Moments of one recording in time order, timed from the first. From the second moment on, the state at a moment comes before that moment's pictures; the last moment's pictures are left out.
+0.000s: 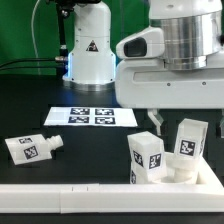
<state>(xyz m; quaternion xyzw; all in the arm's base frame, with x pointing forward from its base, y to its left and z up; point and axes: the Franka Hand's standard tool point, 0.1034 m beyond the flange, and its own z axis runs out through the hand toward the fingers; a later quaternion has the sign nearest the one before) 0.620 0.123 0.082 -0.96 0.25 0.02 0.08</state>
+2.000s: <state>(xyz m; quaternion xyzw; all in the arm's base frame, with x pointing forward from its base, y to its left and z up) 0.630 0.130 0.100 -0.88 0.47 0.04 0.06</state>
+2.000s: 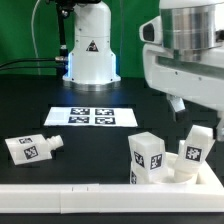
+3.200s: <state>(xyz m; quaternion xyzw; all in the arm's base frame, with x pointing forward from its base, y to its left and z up) 0.632 0.135 0.097 -0.99 -0.14 -0.01 0.05</state>
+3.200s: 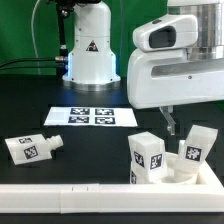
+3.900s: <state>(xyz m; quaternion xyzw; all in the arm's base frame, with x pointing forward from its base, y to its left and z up) 0.632 0.130 0.076 -0.87 -0.50 -0.01 0.01</state>
